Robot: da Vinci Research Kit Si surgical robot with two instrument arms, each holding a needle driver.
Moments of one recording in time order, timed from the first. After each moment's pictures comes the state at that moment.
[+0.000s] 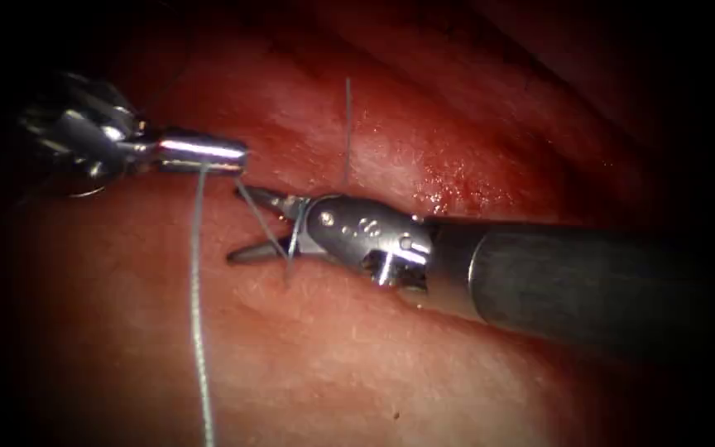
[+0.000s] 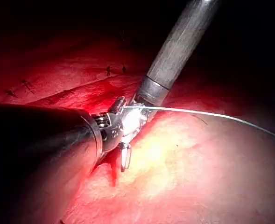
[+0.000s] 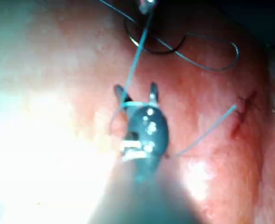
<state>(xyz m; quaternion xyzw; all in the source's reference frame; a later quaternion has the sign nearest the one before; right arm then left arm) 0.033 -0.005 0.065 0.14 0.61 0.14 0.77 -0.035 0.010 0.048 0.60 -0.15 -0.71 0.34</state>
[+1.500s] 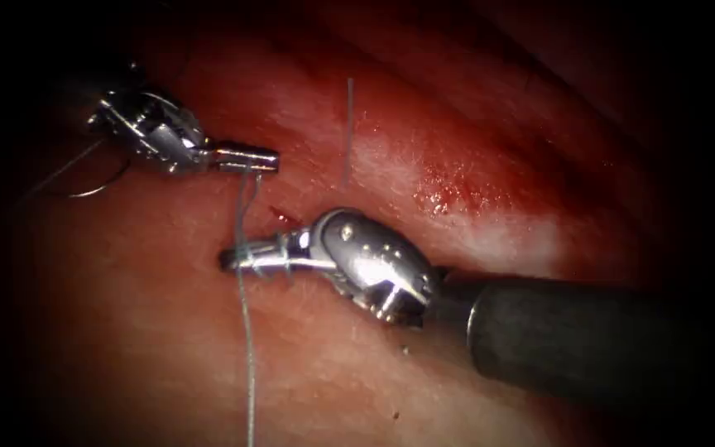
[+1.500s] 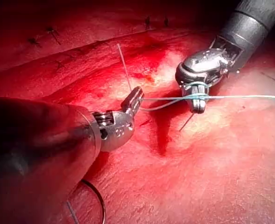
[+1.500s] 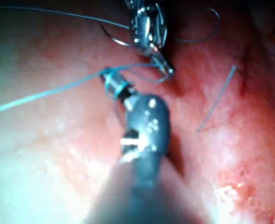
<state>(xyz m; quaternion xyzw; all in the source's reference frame) 0.031 -0.006 0.062 0.21 0.74 0.17 0.61 -0.036 0.007 0.068 0.64 -0.13 -0.70 0.27</state>
